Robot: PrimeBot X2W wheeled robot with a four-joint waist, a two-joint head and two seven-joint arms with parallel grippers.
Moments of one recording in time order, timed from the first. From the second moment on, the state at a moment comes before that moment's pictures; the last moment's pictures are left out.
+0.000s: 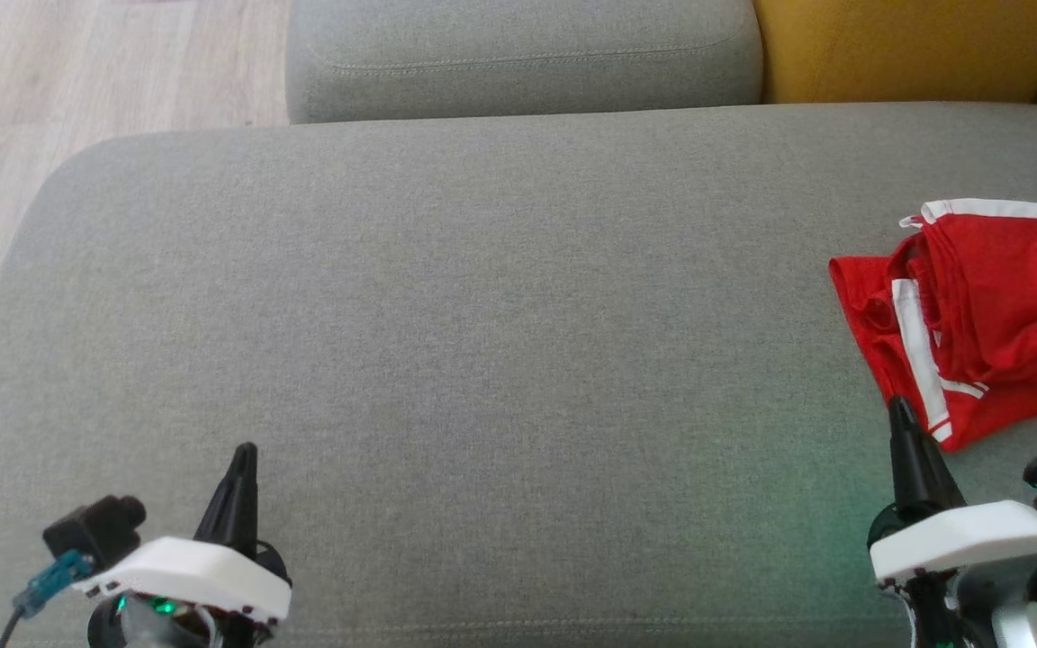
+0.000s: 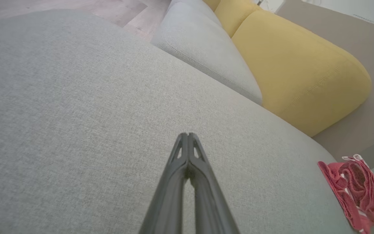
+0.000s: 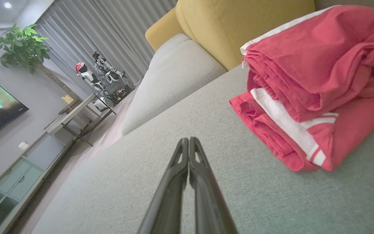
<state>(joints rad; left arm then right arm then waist) 0.04 0.19 -0.23 0.22 -0.75 0.03 -0.14 0.05 -0.05 -0.05 0.14 0.61 0.12 0.05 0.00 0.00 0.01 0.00</state>
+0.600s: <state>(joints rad) 0.02 0.16 -0.17 0.23 -0.94 0.00 -0.09 0.03 -0.05 -0.06 0.17 0.82 0.12 0.06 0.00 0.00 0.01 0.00</state>
